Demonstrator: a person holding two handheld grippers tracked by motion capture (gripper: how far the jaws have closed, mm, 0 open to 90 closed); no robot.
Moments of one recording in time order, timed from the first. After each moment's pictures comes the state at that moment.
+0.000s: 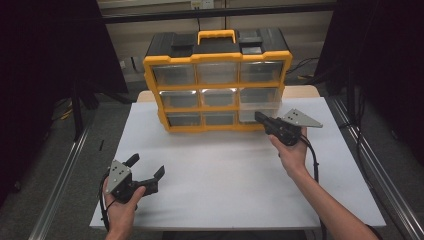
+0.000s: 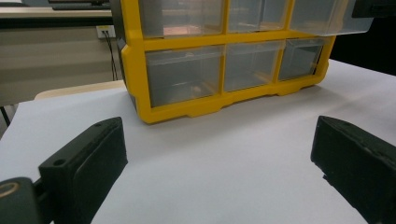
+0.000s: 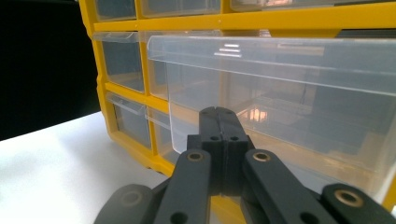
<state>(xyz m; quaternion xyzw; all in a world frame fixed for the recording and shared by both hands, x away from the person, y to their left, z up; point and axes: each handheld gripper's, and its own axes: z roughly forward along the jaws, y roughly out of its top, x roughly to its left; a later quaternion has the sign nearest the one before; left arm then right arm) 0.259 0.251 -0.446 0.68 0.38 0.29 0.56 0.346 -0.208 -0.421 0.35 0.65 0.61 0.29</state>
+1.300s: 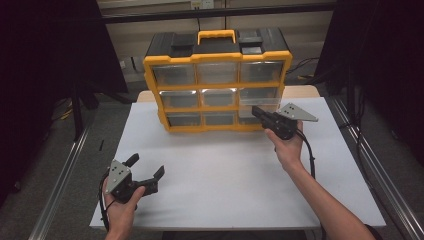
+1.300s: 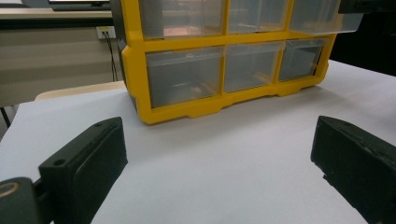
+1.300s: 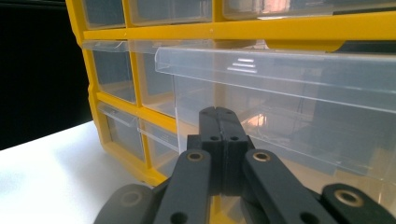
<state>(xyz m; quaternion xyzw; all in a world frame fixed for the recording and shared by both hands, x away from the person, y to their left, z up) 0.258 0.253 -0.446 0.69 0.38 0.30 0.55 0.362 -0.202 -0.417 0.36 0.64 0.61 0.30</state>
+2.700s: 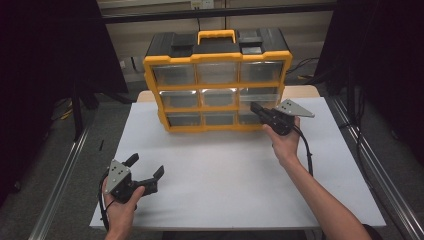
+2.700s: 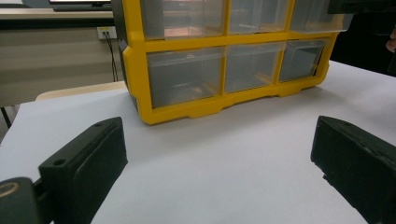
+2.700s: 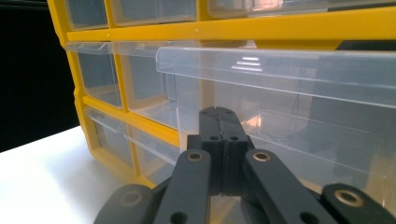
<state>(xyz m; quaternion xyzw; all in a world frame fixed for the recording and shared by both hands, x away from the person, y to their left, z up) 0.258 0.253 -0.446 0.68 0.38 0.29 0.55 0.378 -0.199 -0.418 0.37 0.63 0.61 0.30</state>
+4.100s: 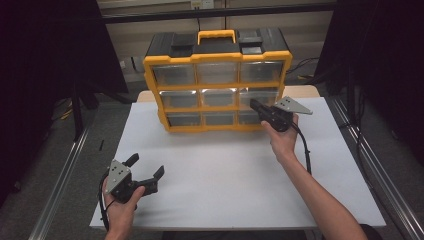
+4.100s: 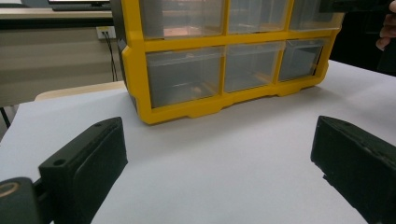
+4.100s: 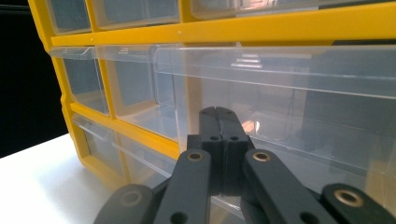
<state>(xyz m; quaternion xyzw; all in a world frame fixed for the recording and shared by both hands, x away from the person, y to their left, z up) 0.259 0.253 -0.446 0.69 0.38 0.29 0.55 0.389 -0.198 -0.419 0.38 0.63 0.61 0.30</state>
